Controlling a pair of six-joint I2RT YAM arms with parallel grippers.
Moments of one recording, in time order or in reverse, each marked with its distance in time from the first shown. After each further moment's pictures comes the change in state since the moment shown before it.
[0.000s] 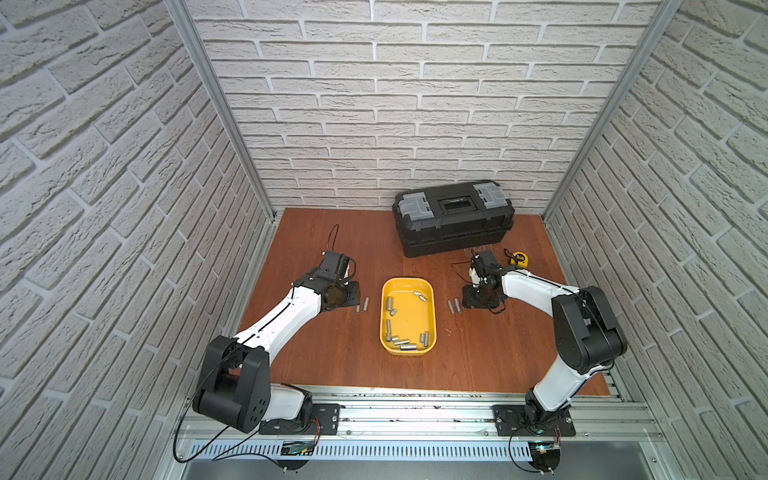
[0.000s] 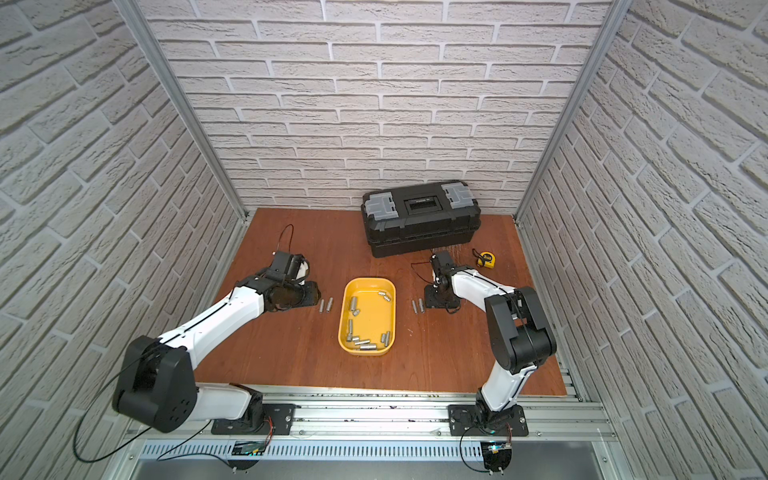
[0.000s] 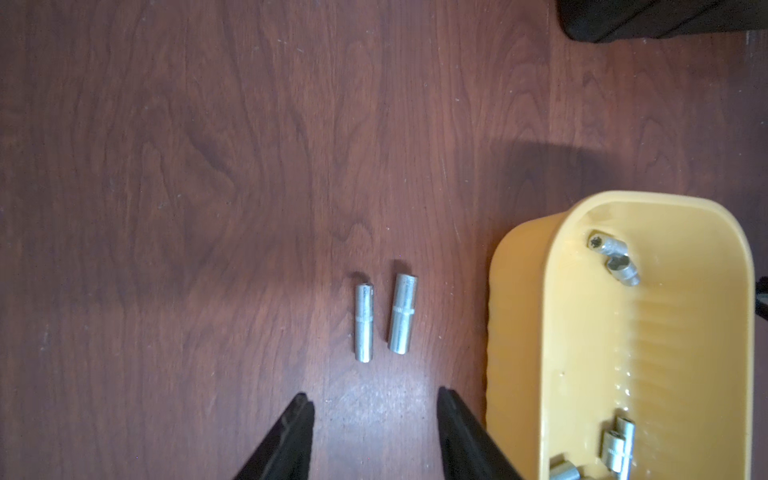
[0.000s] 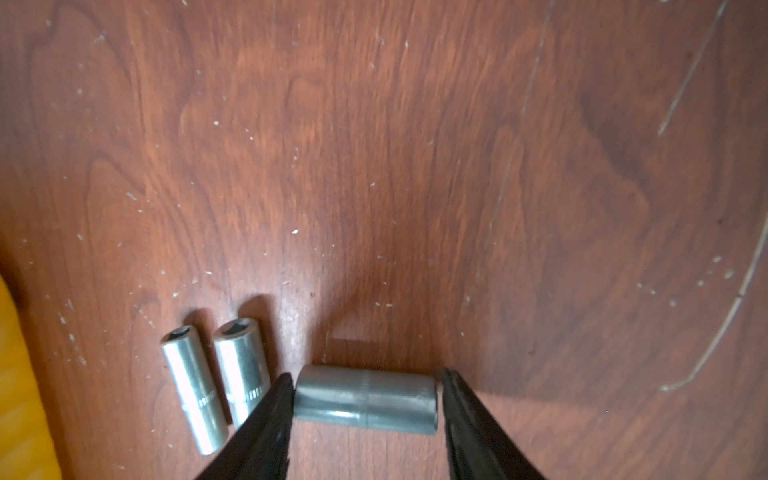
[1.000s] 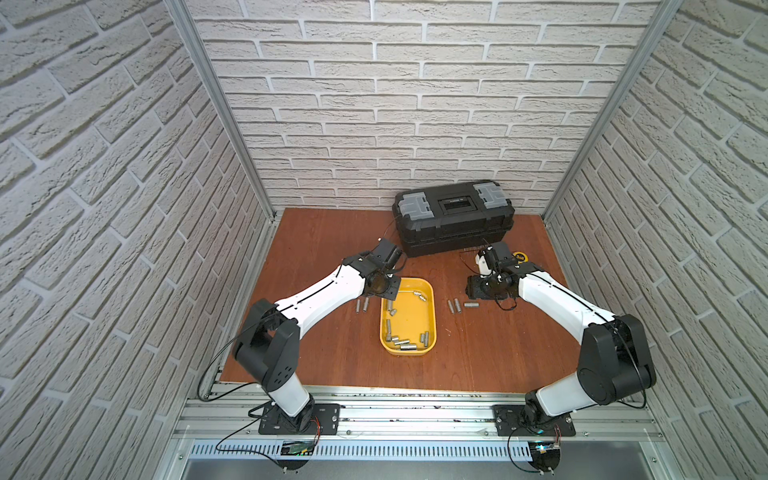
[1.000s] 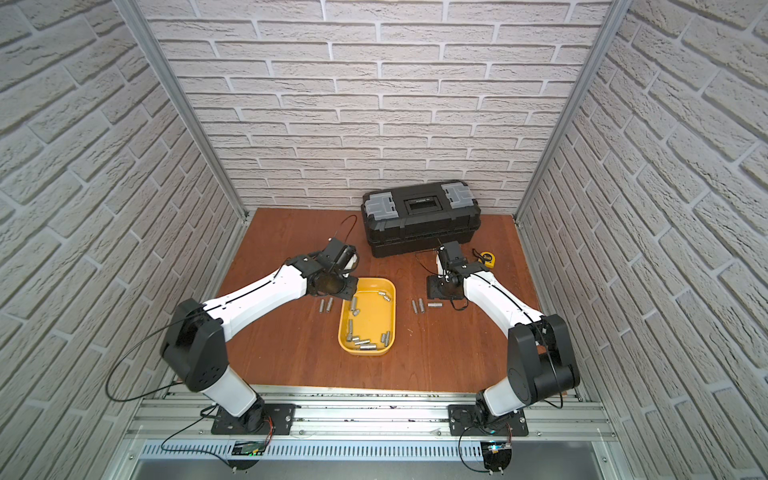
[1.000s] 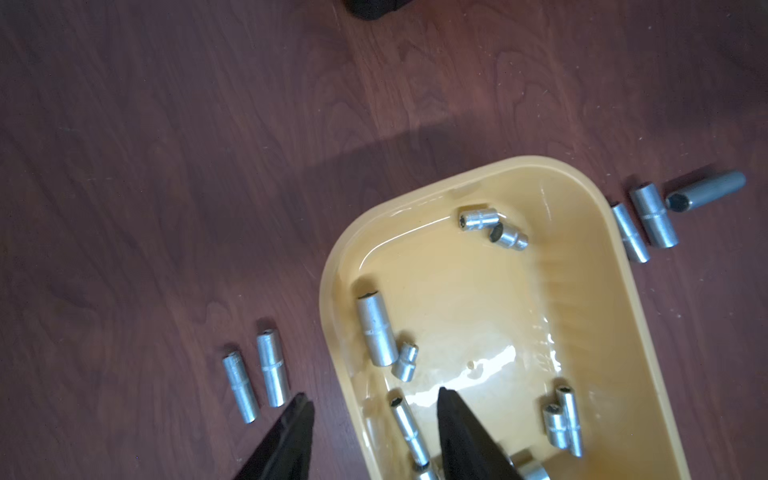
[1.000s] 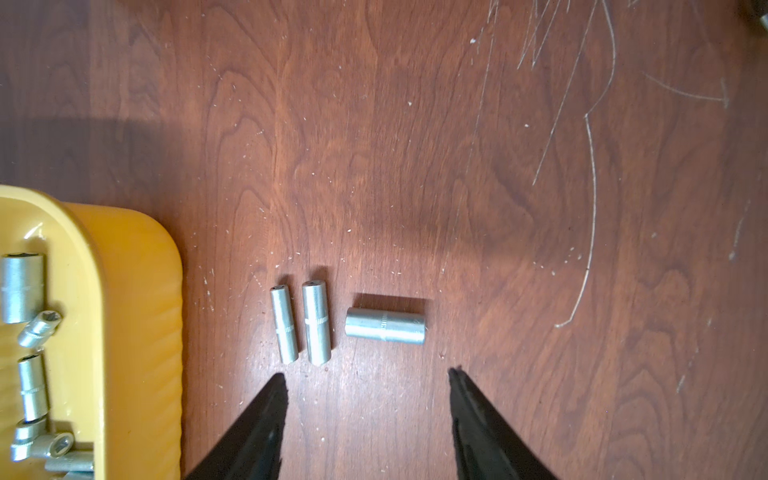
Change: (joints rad) left arm -0.331 0.311 0.401 -0.174 -0.163 0.090; right arm 0.000 -0.218 0.029 -0.080 -0.003 -0.010
